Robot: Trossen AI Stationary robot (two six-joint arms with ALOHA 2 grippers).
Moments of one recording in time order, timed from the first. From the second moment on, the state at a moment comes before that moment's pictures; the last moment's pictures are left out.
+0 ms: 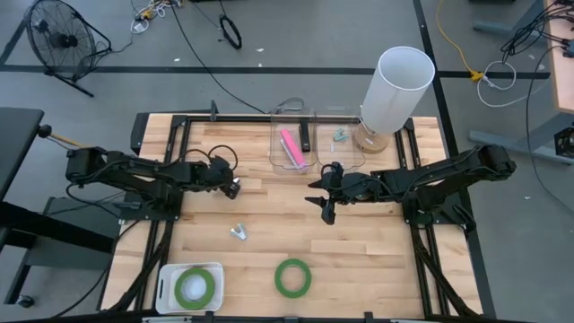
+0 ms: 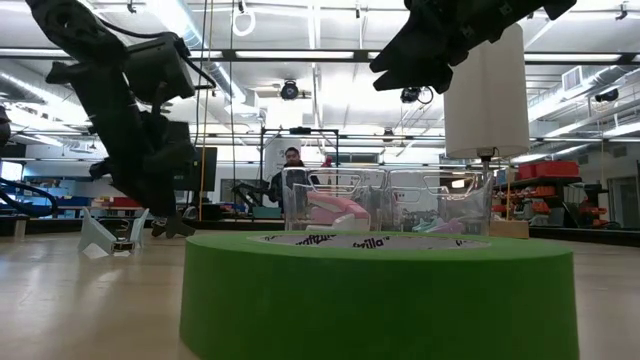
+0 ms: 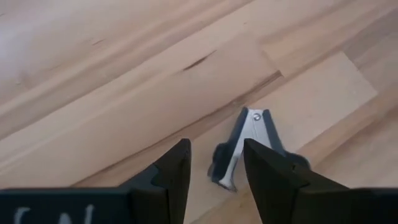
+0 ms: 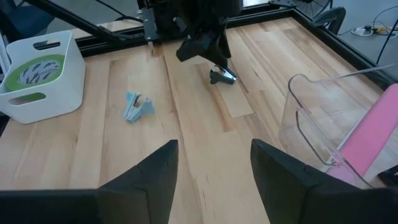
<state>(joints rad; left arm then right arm) 0.13 1.19 0.45 -0.38 -0.43 -0.79 0.16 1.32 0.84 -0.02 0.28 0.25</state>
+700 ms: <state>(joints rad) 0.18 1.27 0.45 -0.32 -0.32 -0.69 0.16 1.32 0.84 -0.02 0.28 0.25</state>
